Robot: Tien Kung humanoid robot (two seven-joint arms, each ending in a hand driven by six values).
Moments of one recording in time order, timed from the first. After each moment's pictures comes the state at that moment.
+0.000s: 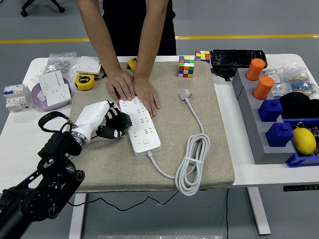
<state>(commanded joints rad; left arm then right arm) -0.29 0.08 -1.13 -1.18 2.21 0.12 0.14 0.09 -0.11 1.45 0.18 -1.49 0.01 -0.09</state>
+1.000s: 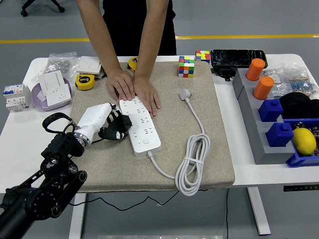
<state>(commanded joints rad) -0.31 0.07 -1.11 -1.14 2.22 0.13 0.13 0.09 -0.11 1.46 0.18 -1.49 0.01 -0.09</state>
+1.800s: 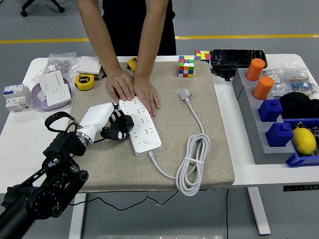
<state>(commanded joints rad) -0.31 0.07 -1.11 -1.14 2.22 0.12 0.13 0.09 -0.12 1.46 0.18 -1.49 0.01 -0.08</state>
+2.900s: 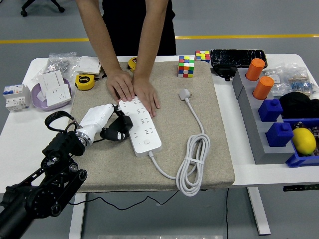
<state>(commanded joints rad) -0.32 0.07 -1.11 -1.13 2.22 0.09 0.12 0.09 -0.12 1.45 0.18 -1.49 0.01 -0.08</state>
